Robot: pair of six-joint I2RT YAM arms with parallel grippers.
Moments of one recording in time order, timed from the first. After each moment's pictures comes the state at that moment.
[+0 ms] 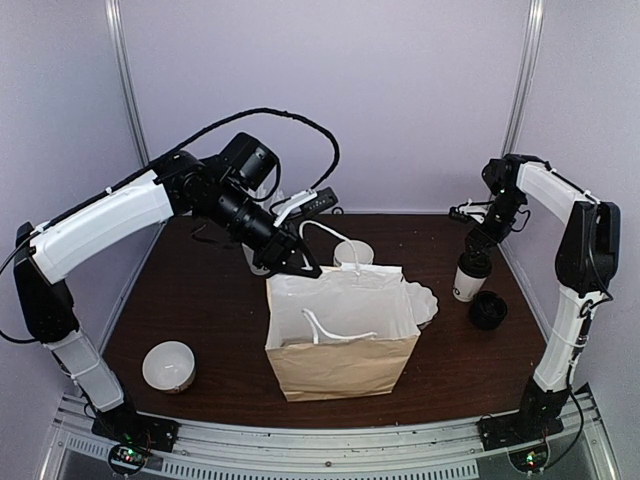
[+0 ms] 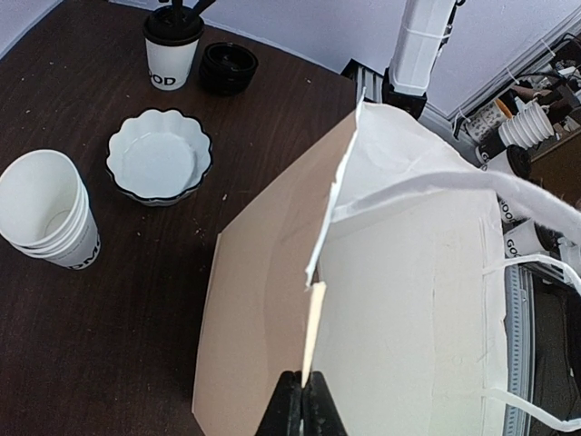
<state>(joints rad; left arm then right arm) -0.87 1.67 1.75 -0.97 0.65 0.15 0.02 1.94 1.82 -1.34 -0.14 -0.69</state>
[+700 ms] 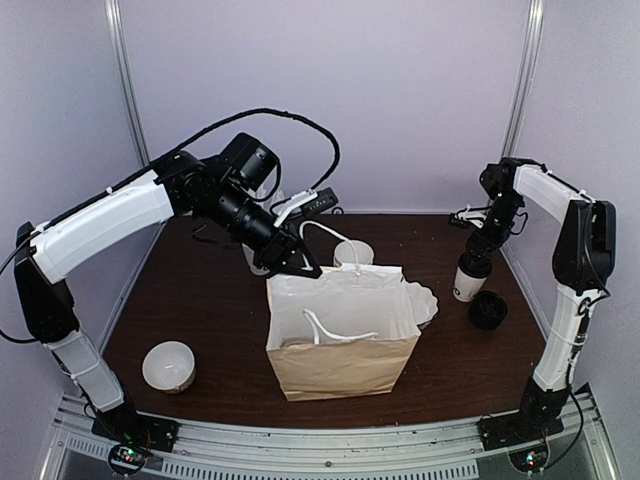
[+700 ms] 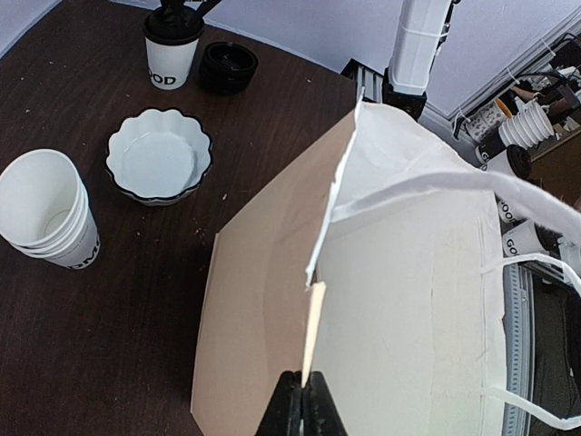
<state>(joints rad) -0.87 1.67 1.75 -0.97 0.65 0.15 0.02 1.97 1.82 -1.35 -0.12 -0.70</state>
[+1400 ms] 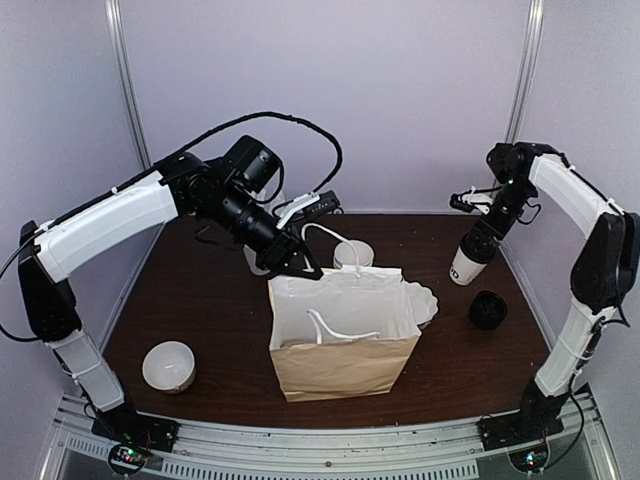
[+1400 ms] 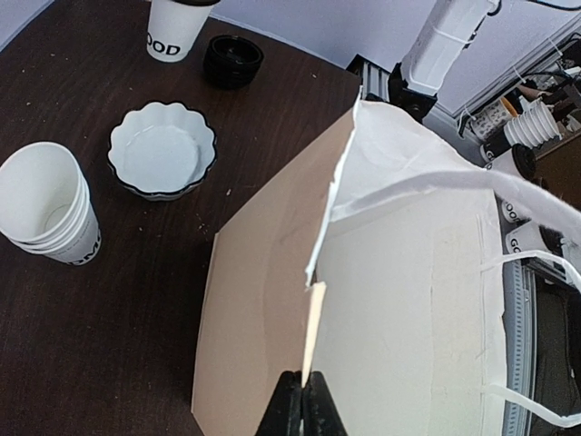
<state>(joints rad) -0.86 1.69 1.75 -0.97 0.65 0.15 0.06 1.83 1.79 -1.35 -0.10 -0.70</state>
